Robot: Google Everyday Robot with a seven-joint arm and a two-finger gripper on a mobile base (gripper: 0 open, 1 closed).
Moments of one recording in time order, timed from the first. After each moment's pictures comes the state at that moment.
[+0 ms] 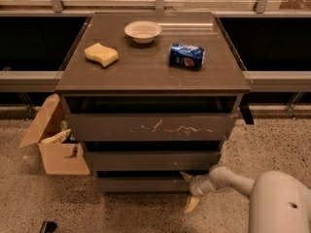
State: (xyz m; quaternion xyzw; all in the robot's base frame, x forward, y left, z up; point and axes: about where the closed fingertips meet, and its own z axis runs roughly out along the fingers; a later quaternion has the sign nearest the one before) arm 0.564 -0.162 0.201 -0.69 0.65 0.15 0.28
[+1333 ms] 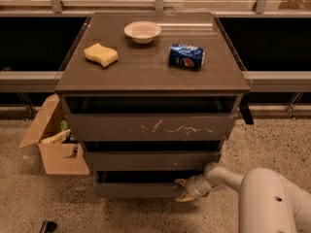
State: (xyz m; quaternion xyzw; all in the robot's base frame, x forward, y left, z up) arm 0.554 -0.135 0.183 -0.71 0.63 0.19 0.25
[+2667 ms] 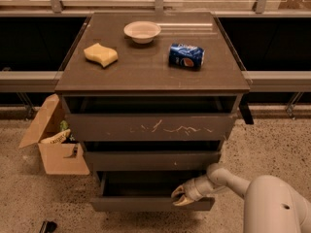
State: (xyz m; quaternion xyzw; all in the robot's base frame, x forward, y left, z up) arm 0.536 -0.117 0.203 -0.72 0.58 0.26 0.29
